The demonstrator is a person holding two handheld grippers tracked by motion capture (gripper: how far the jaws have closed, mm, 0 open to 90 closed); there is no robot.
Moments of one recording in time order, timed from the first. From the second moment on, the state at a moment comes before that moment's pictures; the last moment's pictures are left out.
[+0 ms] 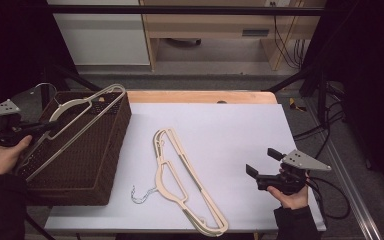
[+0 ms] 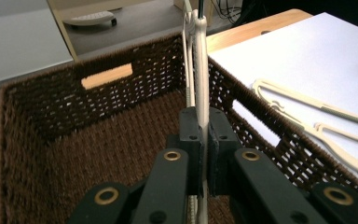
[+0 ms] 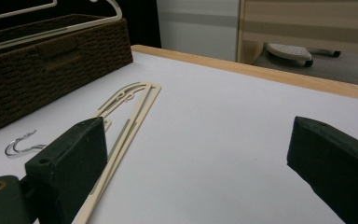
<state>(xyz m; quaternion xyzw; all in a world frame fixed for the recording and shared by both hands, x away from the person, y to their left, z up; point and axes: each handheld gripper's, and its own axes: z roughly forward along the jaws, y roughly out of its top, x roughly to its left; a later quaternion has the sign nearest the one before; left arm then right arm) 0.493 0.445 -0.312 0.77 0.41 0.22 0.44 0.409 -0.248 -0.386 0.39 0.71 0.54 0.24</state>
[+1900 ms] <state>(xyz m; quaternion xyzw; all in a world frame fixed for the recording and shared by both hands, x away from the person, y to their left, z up) 0.520 0.463 -0.404 0.74 0.61 0.16 0.25 0.411 -0.241 -0.391 0.39 0.72 0.53 0.22</state>
